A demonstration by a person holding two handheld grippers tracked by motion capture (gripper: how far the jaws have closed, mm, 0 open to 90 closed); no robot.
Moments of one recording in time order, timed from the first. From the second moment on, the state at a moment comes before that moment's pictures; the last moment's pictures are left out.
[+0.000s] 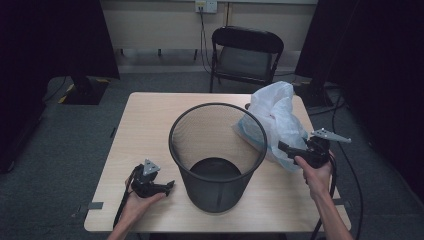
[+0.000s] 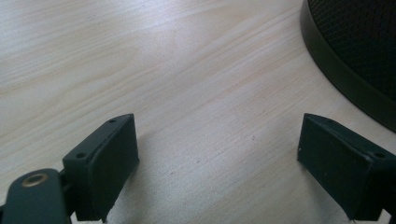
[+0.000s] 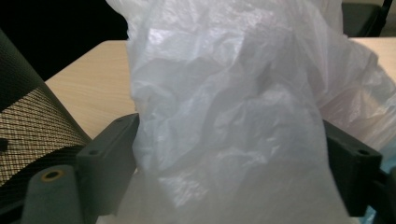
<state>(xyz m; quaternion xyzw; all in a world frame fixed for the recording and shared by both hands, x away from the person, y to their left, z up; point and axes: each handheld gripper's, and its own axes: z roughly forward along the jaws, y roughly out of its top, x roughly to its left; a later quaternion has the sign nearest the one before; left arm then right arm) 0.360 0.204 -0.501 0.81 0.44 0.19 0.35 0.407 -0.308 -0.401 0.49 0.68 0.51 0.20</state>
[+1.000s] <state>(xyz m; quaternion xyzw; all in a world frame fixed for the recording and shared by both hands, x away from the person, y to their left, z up) 0.359 0.203 -0.501 0.80 0.44 0.19 0.35 0.332 -0.320 -0.433 0.49 0.70 0.48 0.20</state>
